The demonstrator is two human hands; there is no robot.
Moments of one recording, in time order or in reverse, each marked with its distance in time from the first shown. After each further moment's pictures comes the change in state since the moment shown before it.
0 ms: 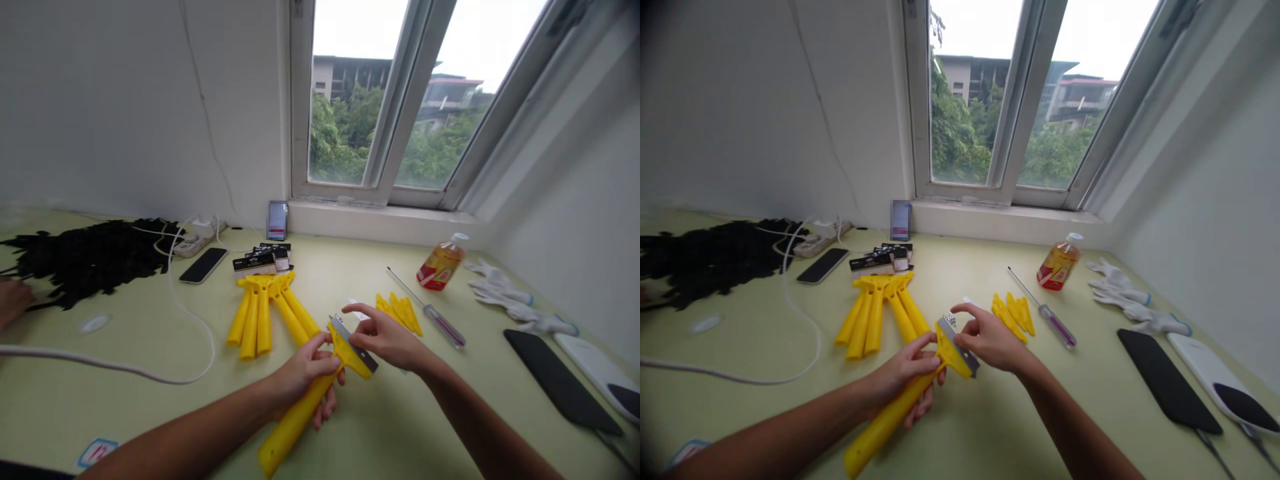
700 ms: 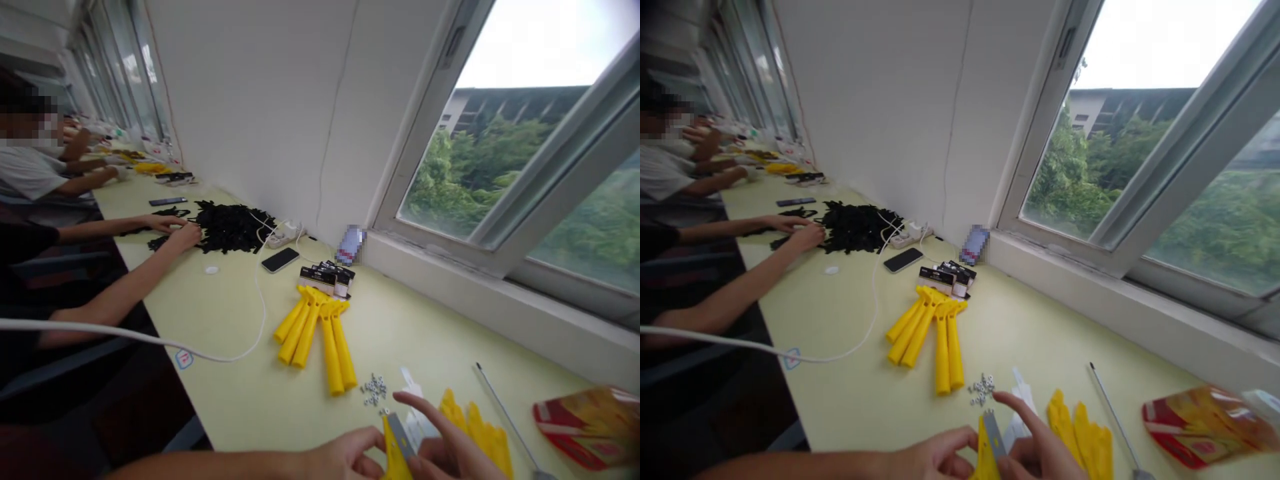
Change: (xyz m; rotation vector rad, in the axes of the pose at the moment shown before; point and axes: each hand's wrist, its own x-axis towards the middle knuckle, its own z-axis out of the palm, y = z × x) left_hand 0.031 -0.059 0.012 -0.067 0.136 0.124; right_hand 0.003 0.013 -0.029 -0.139 -0.403 0.105
